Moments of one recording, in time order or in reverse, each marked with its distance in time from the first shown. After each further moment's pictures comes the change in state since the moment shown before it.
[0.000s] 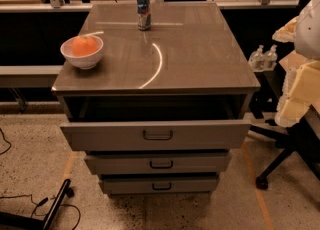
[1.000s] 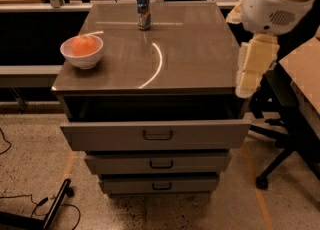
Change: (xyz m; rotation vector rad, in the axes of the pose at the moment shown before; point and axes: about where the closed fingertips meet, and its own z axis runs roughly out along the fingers) arm -0.071 -0.040 0.020 -0.023 -0.017 -0.175
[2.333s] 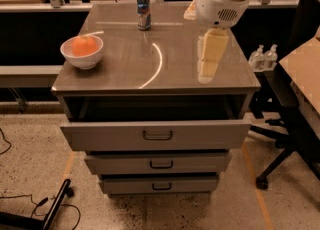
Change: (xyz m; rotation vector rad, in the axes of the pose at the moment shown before) arm -0.069 -0.051 0.050 -0.014 -0.091 -0.166
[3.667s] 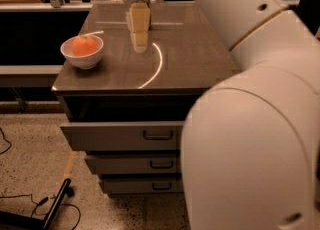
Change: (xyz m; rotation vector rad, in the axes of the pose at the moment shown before) arm -0.140 -0.104 0.056 -0.039 -0.057 -0.293
